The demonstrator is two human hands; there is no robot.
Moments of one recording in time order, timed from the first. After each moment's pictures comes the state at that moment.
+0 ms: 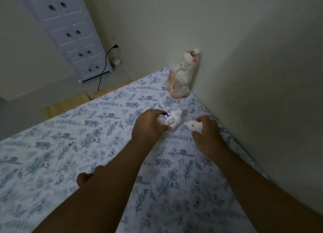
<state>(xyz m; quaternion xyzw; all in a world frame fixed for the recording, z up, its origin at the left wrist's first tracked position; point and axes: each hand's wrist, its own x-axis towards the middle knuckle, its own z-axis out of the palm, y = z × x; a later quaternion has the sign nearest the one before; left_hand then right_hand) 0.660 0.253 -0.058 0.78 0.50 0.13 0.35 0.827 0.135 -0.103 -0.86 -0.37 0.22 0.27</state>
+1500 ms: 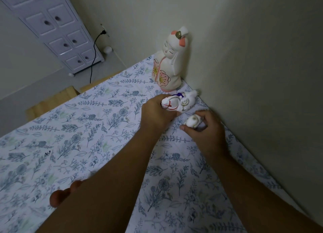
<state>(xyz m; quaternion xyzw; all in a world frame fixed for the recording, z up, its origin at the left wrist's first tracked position) 0.739 0.273 -0.107 0.71 0.48 0.23 0.46 0.852 0.141 -0.157 -0.79 -0.34 0.17 0.48</state>
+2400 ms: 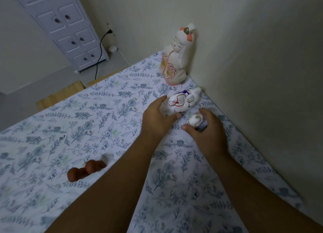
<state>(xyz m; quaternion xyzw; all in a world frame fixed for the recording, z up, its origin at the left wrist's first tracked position) 0.692 0.232 -0.093 0.70 0.50 0.20 0.46 0.820 0.111 -0.130 -0.83 -0.33 0.19 0.41</state>
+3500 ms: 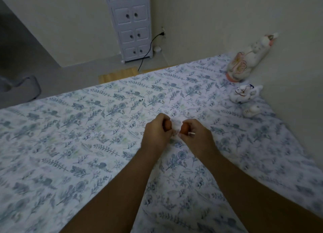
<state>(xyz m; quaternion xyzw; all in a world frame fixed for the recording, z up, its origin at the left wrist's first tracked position) 0.424 0.170 -0.081 0.68 0.56 0.23 0.40 0.576 0.110 -0.085 -0.75 -0.45 0.35 0.33</state>
